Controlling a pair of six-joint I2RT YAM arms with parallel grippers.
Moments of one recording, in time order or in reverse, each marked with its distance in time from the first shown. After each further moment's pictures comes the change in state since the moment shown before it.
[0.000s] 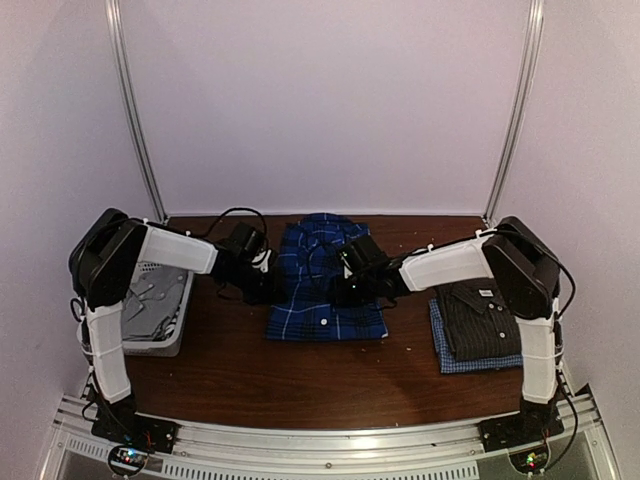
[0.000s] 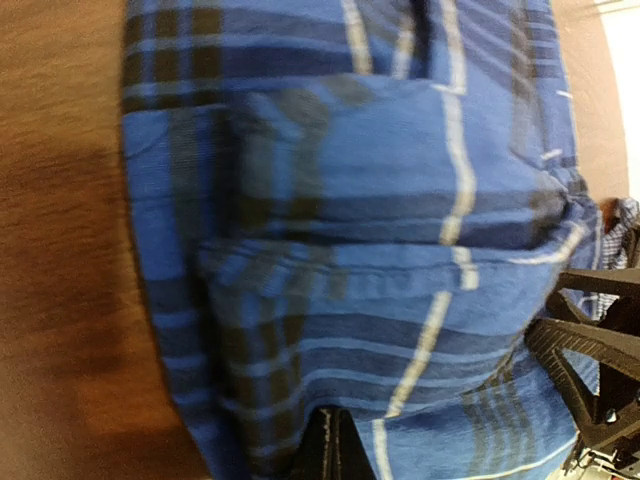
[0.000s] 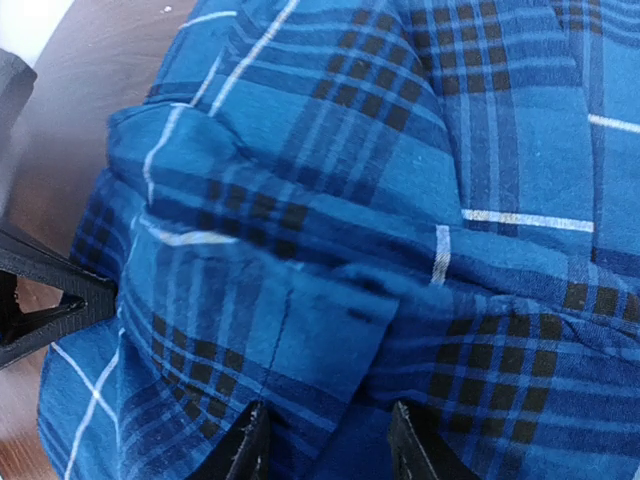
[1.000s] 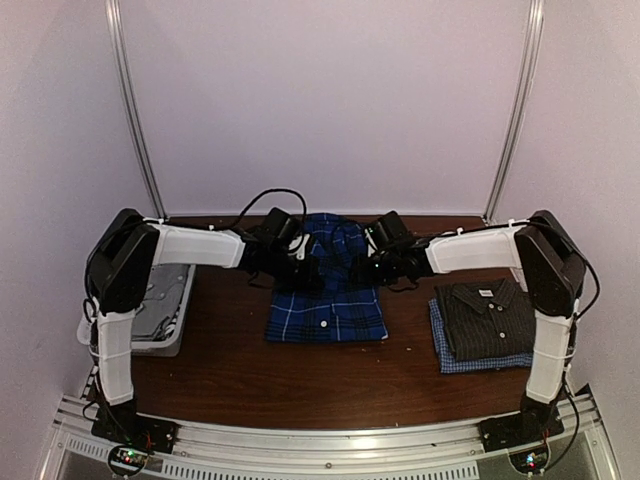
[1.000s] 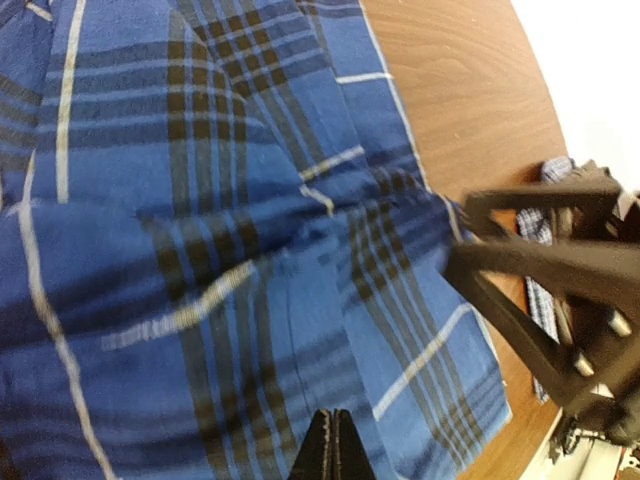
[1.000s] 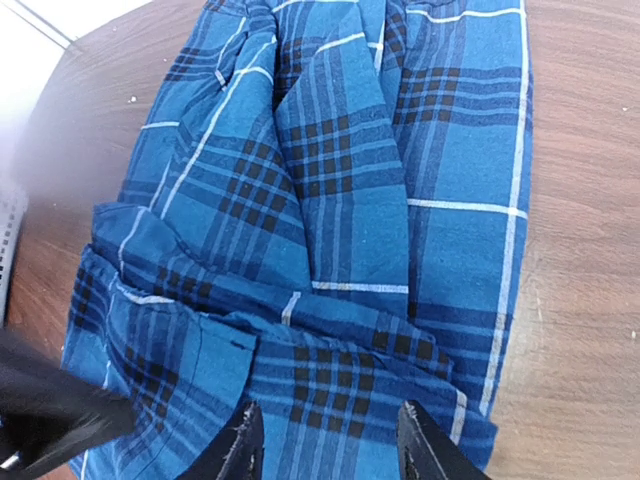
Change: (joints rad) left arm -0.147 0.053 0.216 -0.027 -0.018 0.020; right arm -0.124 -0.111 -0.028 -0.058 0.004 -0.040
